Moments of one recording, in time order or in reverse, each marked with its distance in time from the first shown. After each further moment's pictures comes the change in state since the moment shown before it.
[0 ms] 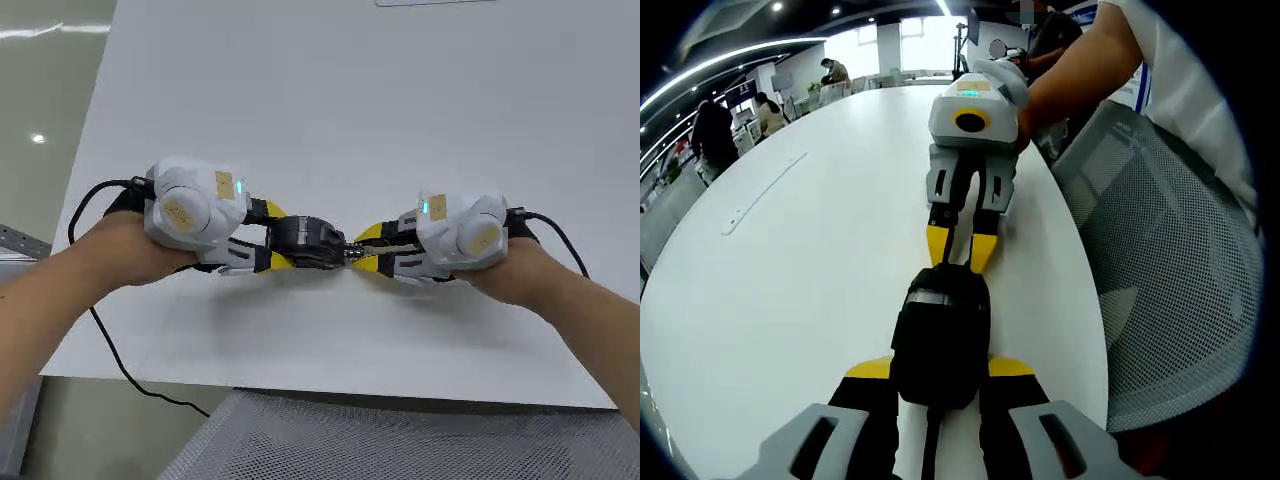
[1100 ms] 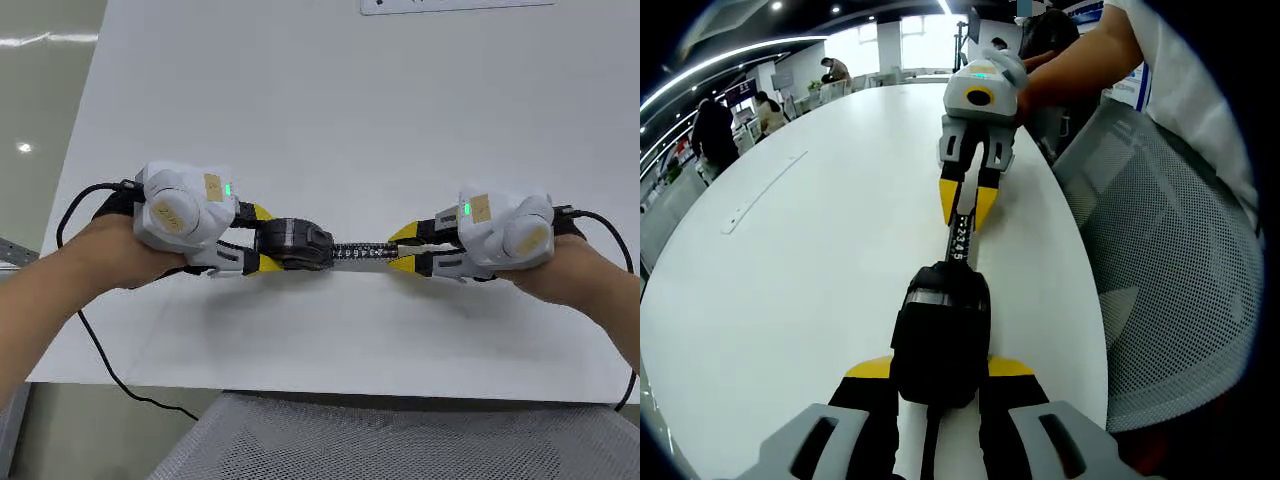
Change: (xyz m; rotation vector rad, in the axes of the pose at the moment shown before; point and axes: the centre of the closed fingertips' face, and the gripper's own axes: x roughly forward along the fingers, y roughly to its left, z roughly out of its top) left arm 0.000 -0.001 0.001 0.004 0.011 0.002; right arm -0.056 -0.002 -0.025 -0.032 0.074 -0.035
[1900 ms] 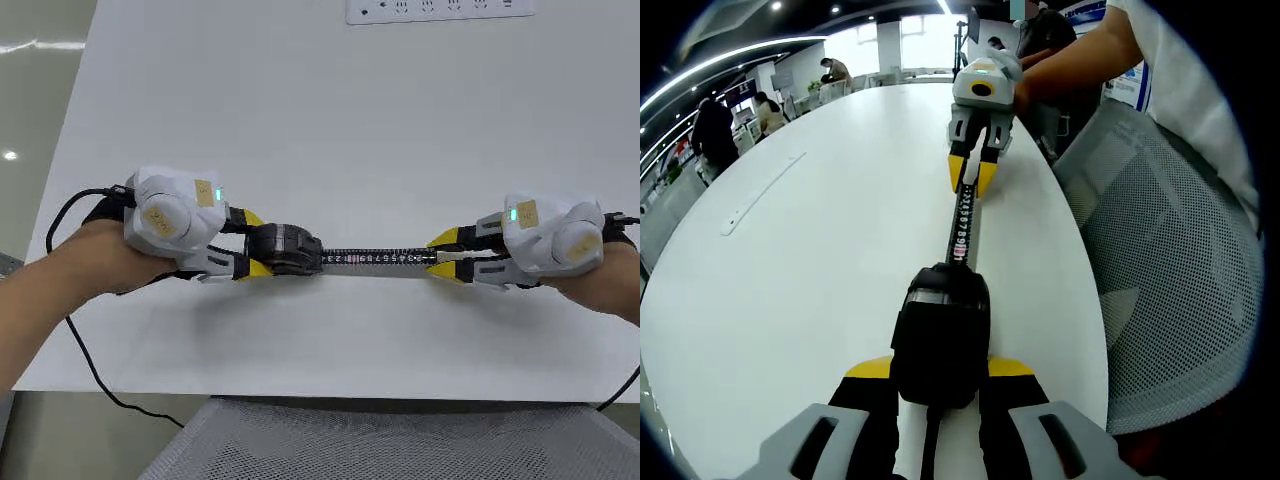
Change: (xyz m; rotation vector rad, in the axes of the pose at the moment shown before) left arm 0.002 0.000 0.002 0.002 0.002 0.000; right arm -0.049 -0.004 -0.036 0.023 0.065 -0.036
